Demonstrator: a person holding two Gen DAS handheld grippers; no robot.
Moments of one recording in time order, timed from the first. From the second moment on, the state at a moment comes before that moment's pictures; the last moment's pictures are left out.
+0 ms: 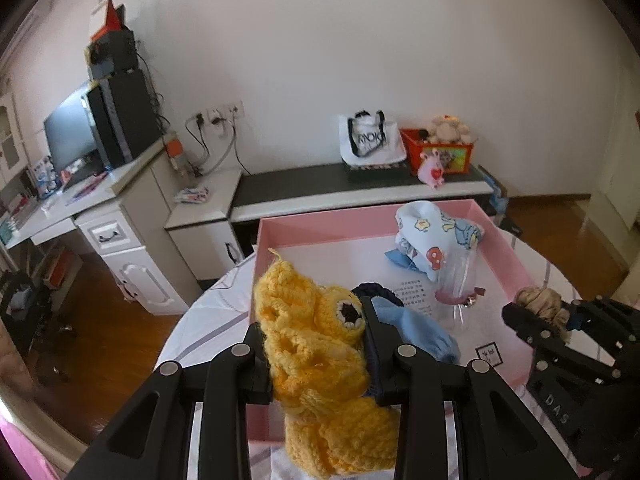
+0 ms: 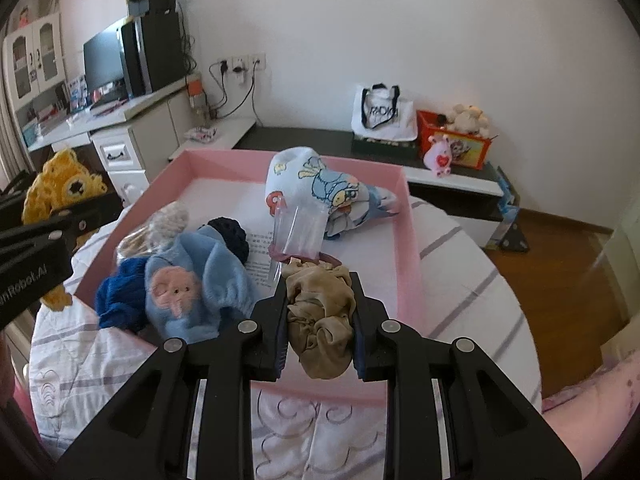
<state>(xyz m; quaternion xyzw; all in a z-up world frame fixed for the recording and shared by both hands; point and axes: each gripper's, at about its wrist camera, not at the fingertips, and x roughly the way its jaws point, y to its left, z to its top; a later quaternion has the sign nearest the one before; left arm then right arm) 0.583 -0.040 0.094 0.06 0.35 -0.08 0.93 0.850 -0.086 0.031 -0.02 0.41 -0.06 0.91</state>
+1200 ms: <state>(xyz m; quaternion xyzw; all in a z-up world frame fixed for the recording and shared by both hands) 0.727 -0.046 0.055 0.08 0.39 -0.08 0.92 0.890 -0.113 0.023 -0.01 0.41 -0.07 0.91</state>
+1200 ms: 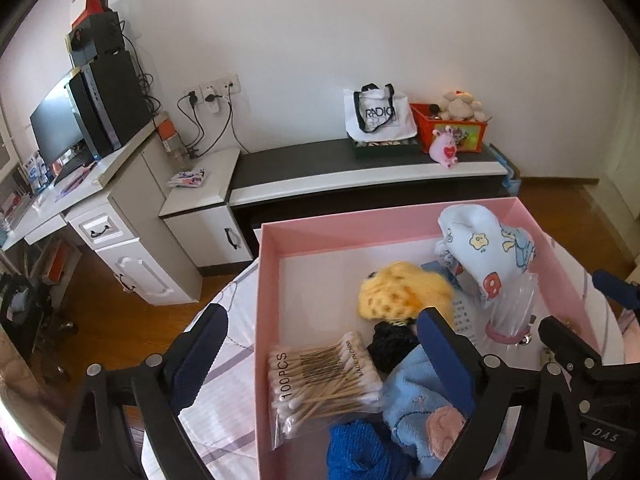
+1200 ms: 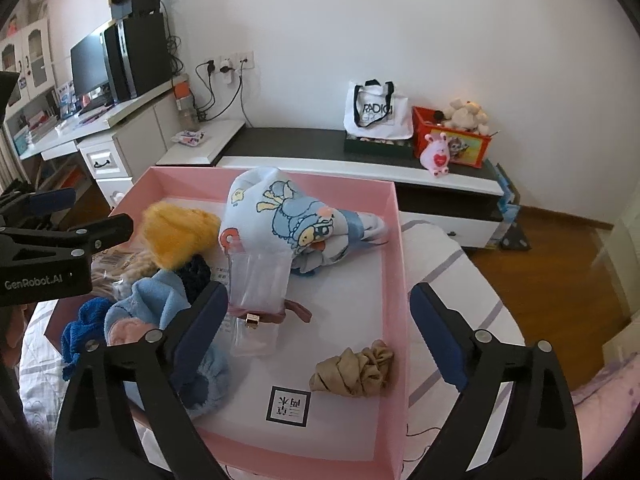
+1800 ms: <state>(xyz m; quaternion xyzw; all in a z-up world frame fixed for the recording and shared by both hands) 0.667 -0.044 0.077 0.07 0.38 -0.06 0.92 0.868 -0.115 0.042 -0.01 0.40 -0.09 0.91</state>
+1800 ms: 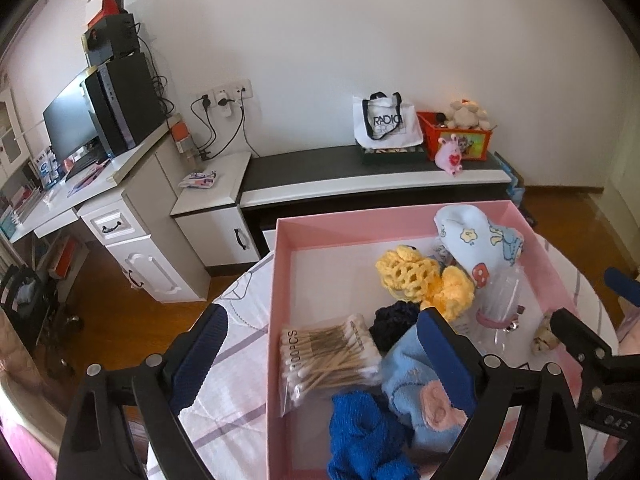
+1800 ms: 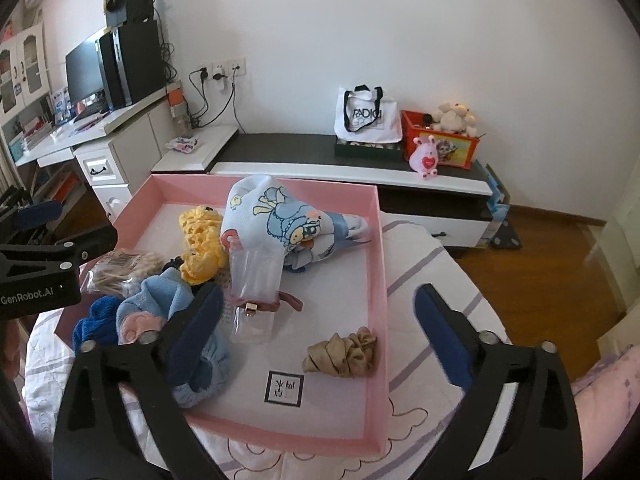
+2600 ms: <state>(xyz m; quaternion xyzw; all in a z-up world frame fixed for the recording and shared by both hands) 0.462 -0.031 0.117 0.04 0.28 -0.03 0.96 0.734 -0.067 0.122 -0.03 0.31 -0.11 0.94</state>
